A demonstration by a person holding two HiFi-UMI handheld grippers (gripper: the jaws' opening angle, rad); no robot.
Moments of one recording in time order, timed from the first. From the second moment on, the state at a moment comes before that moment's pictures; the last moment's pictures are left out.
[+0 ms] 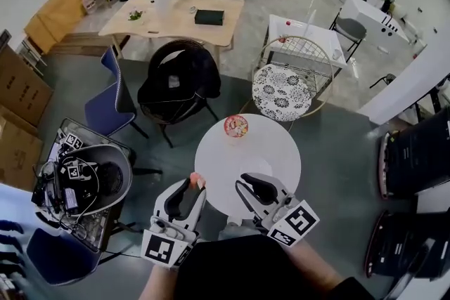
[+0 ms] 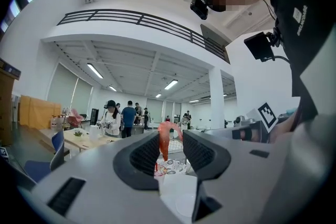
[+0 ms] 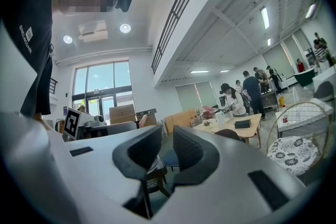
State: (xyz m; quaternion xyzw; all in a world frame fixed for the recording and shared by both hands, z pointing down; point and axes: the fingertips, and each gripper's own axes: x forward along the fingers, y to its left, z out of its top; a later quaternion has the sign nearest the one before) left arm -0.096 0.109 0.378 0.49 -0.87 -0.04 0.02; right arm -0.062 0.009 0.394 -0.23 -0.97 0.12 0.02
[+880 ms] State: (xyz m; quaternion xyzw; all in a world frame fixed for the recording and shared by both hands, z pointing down) left arm -0.143 0.024 0.415 0.58 -0.81 -0.02 0.08; right arm -0.095 -0.051 0.418 -0.15 -0.98 0.15 0.05
